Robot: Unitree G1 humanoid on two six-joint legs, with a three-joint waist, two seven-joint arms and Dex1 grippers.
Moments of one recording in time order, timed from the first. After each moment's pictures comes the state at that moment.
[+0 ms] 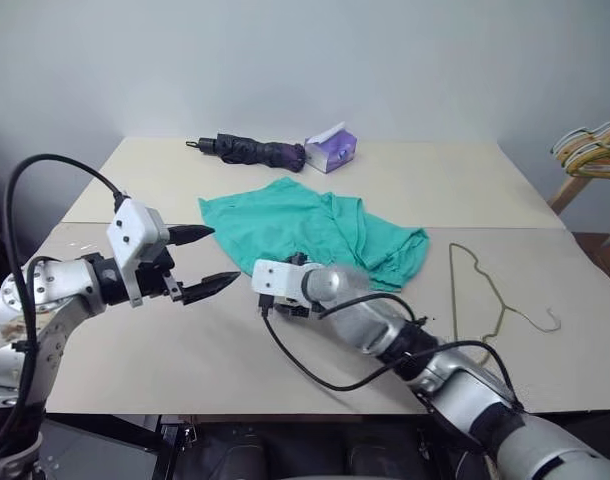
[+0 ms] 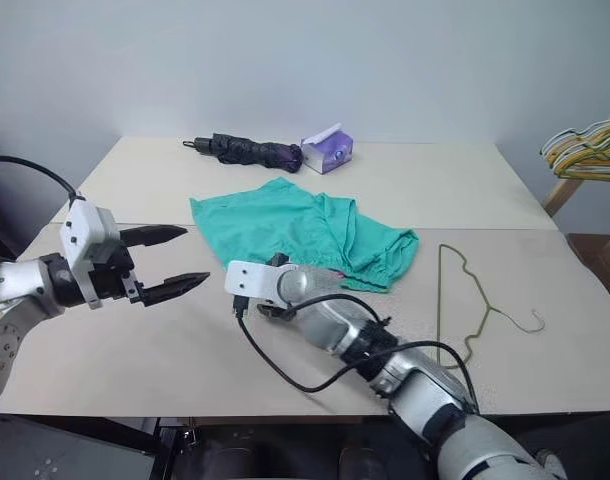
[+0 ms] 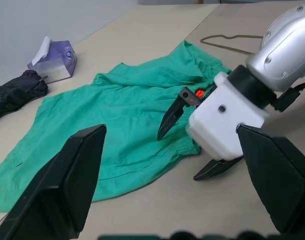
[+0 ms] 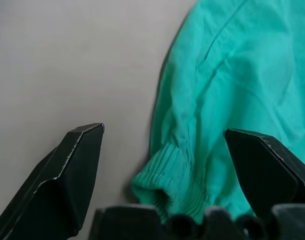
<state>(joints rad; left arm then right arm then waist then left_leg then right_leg) -0.19 0.88 0.25 -0.42 -0.59 0.57 -0.91 -0.83 -0.15 0.80 0.17 -0.43 0.80 0.66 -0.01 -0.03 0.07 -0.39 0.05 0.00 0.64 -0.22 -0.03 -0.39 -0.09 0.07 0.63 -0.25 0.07</state>
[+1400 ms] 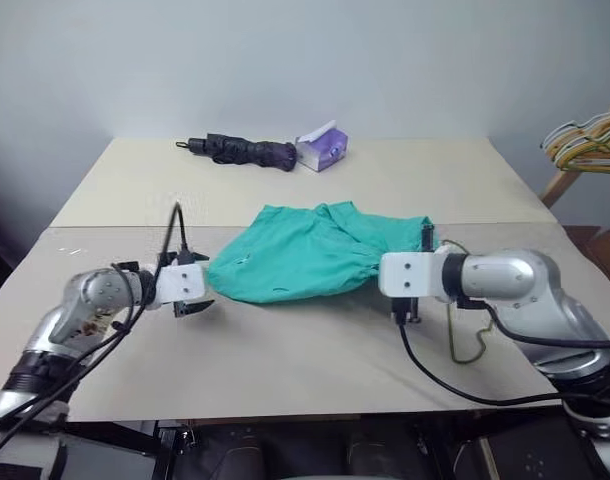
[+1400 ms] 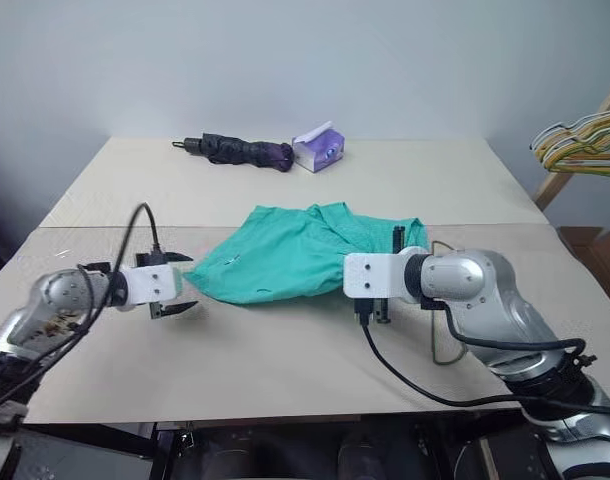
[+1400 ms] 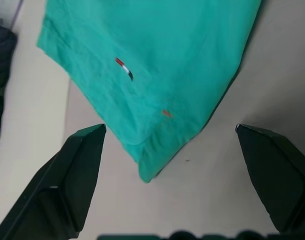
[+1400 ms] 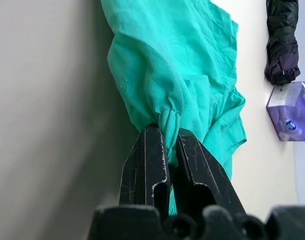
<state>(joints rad) -0.44 0.85 -0.22 0.38 0.24 -0.31 -0.85 -0.47 -0.85 0.26 -0.48 -0.16 0.45 1.02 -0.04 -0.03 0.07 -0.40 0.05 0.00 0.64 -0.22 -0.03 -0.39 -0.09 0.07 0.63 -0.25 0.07</state>
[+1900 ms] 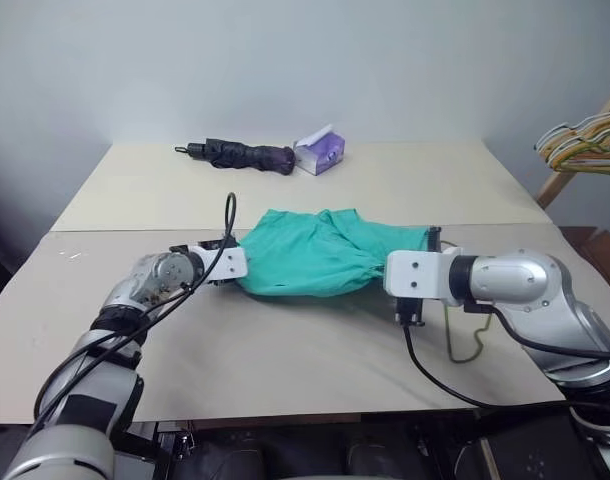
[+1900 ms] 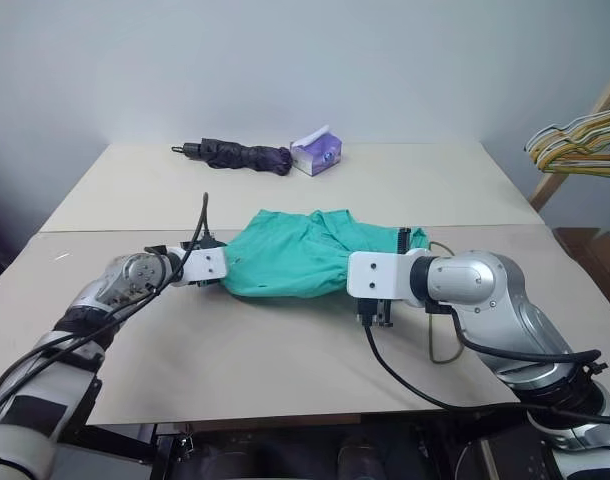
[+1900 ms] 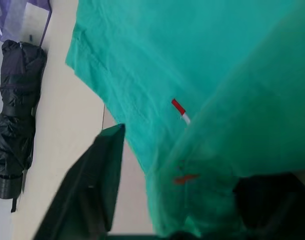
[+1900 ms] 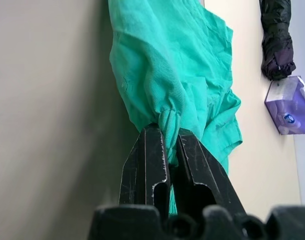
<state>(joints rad) -0.80 0.58 -0.36 0.94 0.47 -0.46 -0.59 -0.44 -0.86 0.25 -0.54 -0.14 0.49 1.02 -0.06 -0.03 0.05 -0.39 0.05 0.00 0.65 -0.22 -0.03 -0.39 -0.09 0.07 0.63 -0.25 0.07</state>
